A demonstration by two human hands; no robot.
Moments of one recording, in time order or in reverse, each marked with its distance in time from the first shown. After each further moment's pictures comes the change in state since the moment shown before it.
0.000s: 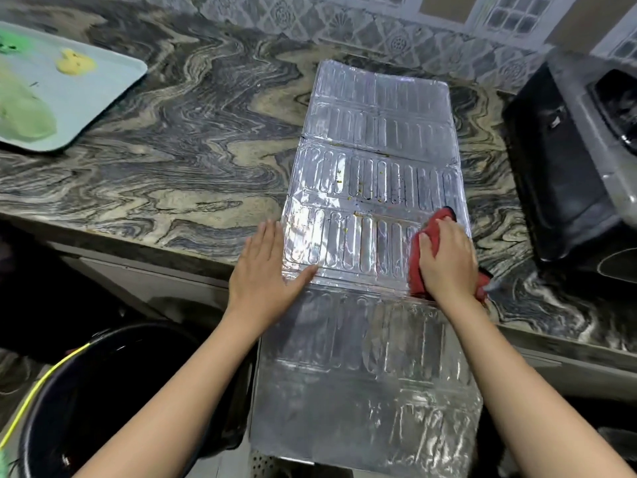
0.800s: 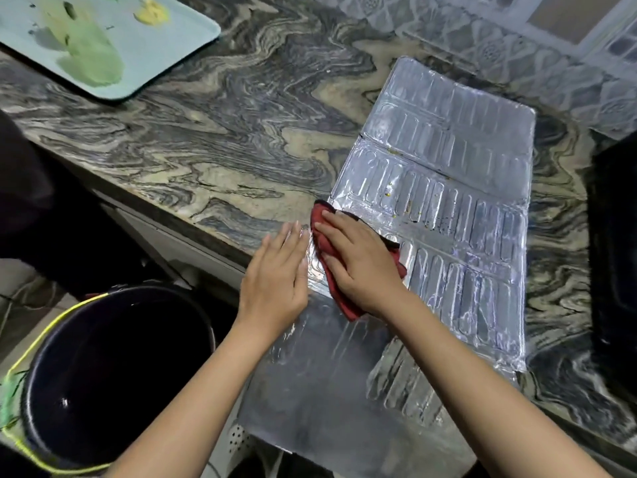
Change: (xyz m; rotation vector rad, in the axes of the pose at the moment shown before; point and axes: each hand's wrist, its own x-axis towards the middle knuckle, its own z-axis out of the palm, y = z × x) left_hand -0.005 -0.006 0.008 -0.191 0.280 -0.078; right_hand -0.003 -0.128 0.055 0.104 -0.407 -0.888
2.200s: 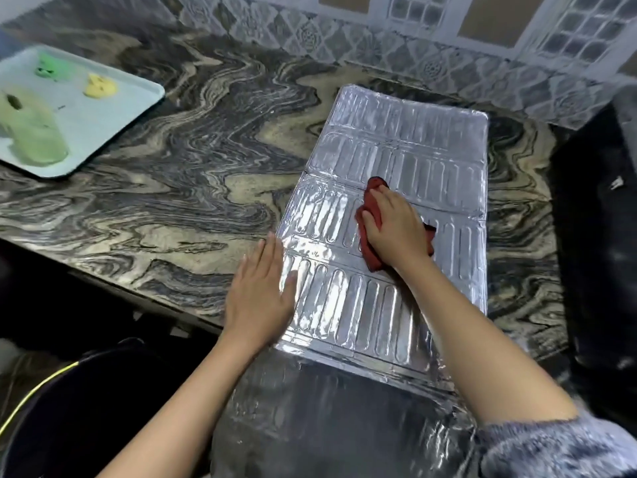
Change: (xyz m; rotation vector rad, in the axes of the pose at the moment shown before) left_hand 0.063 0.042 0.021 0.199 -0.254 -0.107; right_hand 0.039 0.151 -0.053 -0.062 0.270 0.402
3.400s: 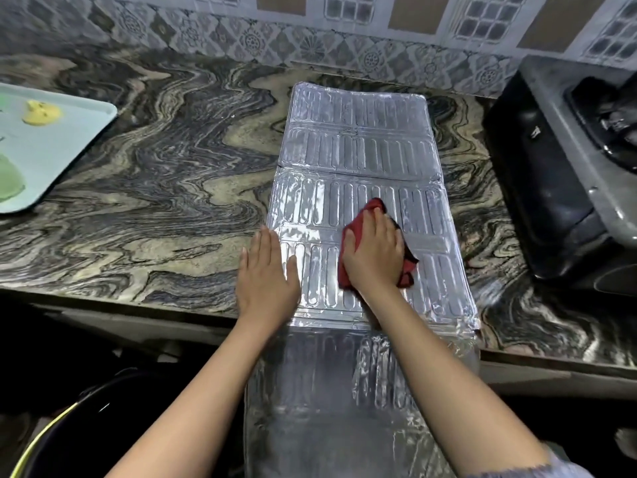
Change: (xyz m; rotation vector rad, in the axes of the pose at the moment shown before) left_hand 0.001 -0.005 0.000 0.043 -0.052 0.066; right_hand -0.092 -0.065 0.011 -0.098 0.087 0.444
